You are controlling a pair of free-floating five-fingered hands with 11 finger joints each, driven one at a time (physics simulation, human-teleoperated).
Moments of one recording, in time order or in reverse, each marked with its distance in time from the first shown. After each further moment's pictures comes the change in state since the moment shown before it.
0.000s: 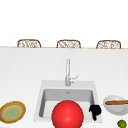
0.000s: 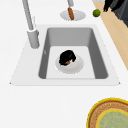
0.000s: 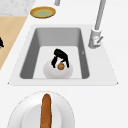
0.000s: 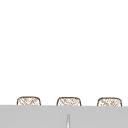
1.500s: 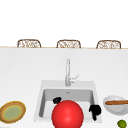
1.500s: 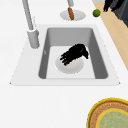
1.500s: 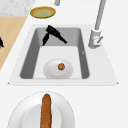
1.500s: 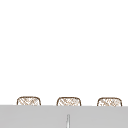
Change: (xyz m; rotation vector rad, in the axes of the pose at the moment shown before) left hand 0.112 0.114 0.061 -0.051 -0.006 0.043; right hand 0.000 0.000 0.000 0.000 0.000 0.000
